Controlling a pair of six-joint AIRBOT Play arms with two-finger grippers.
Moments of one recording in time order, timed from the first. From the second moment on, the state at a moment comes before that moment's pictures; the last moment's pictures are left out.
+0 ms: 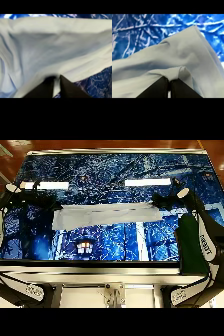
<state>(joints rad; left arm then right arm) 0.23 -1.78 1.50 0.86 -1.24 -1.24 -0.07 -1.76 1.38 -1.02 0.78 1.51</state>
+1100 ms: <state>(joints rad) 0.27 -1.80 1.58 0.72 -1.47 -1.25 -0.12 -1.90 1.41 -0.84 0.99 1.41</state>
